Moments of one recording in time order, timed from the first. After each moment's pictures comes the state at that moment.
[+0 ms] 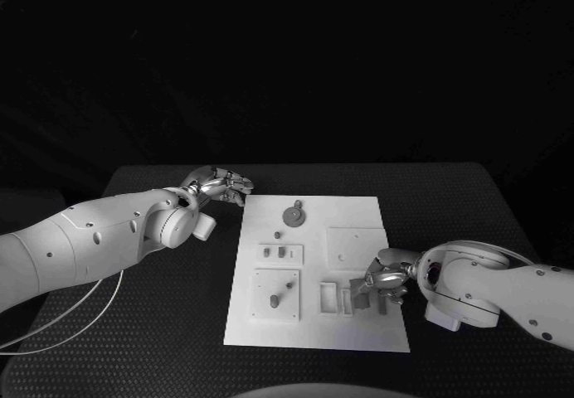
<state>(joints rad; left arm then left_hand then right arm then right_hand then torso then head) 1.20 -0.76 -0.12 1.18 -0.27 -0.24 0.19 1.06 -0.10 0.51 -0.26 0.06 0.85 0.18 0.26 0.51 1.16 0.12 0.07 0.32 1.01 0.02 0.85 0.45 0.01 1.07 -0.08 0.07 1.14 1.18 -0.93 -0.20 1.72 -1.02 -0.03 -0.49 0.72 -0.09 0.70 -0.25 0.05 1.03 0.07 0.33 0.64 1.20 -0.04 0.99 1.22 1.29 -0.13 1.41 1.12 0.25 1.09 -0.01 0.87 1.31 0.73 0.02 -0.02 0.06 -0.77</state>
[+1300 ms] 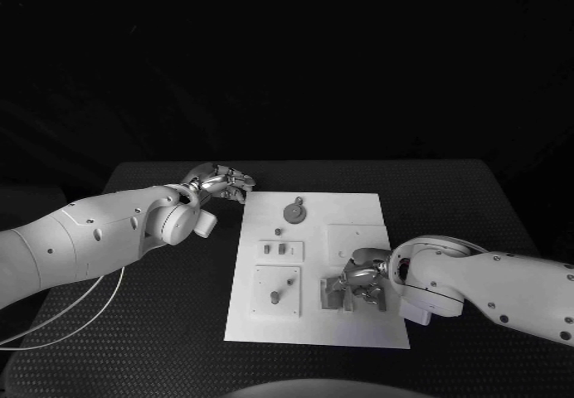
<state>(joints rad) 1.21 -0.76 -0.12 1.19 -0.27 -0.24 0.19 1.05 -0.10 0.51 -0.25 0.06 0.85 0.18 0.26 0.50 1.15 0.12 0.07 0.32 1.01 0.02 0.85 0.45 0.01 1.07 -0.08 0.07 1.14 1.20 -0.79 -0.23 1.65 -0.92 -0.01 -0.50 0.67 -0.04 0.70 -0.20 0.05 1.04 0.06 0.32 0.64 1.21 -0.04 0.99 1.21 1.30 -0.14 1.42 1.11 0.25 1.09 -0.01 0.88 1.31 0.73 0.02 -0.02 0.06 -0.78</state>
